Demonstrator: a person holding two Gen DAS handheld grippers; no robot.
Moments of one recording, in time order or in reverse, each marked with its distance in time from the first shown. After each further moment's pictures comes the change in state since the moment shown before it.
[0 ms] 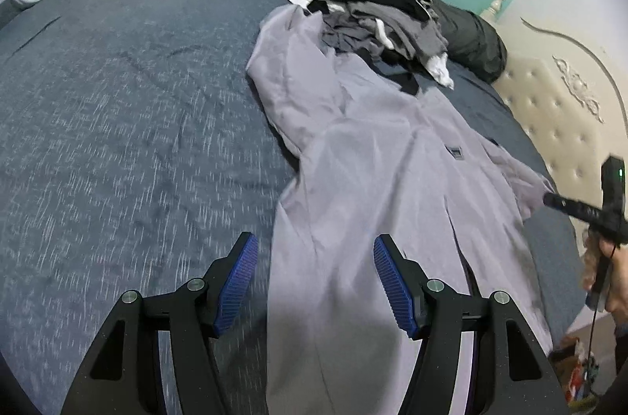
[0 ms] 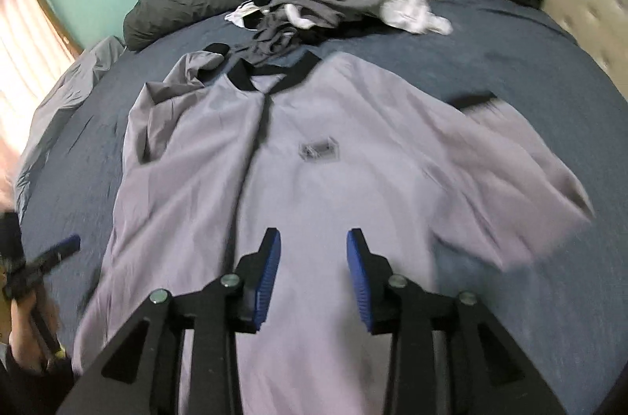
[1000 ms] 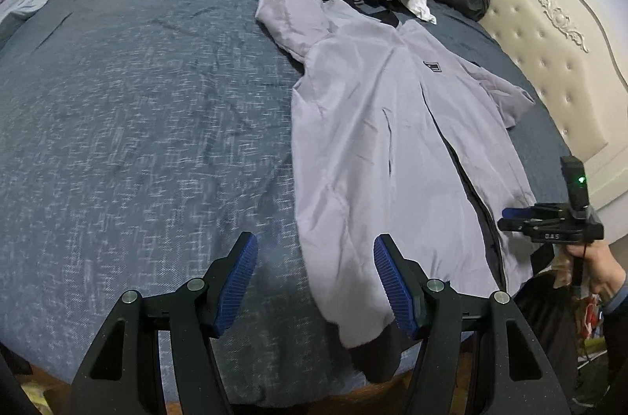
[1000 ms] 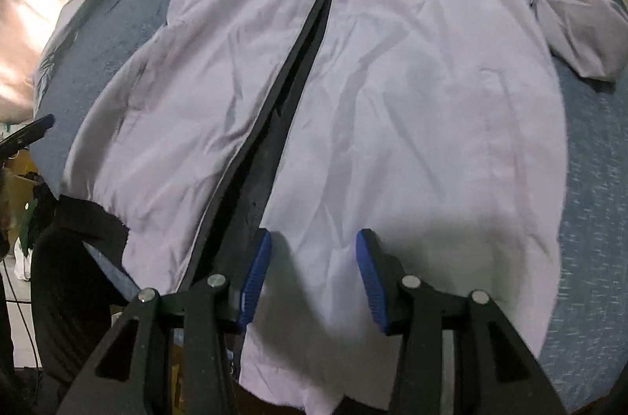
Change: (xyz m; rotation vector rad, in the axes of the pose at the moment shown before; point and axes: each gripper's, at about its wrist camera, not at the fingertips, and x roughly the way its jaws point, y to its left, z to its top) left arm -0.090 0.007 -0.080 0.094 0.142 0.056; right arm 0.037 0.090 -0.165 -0.166 0.340 0.070
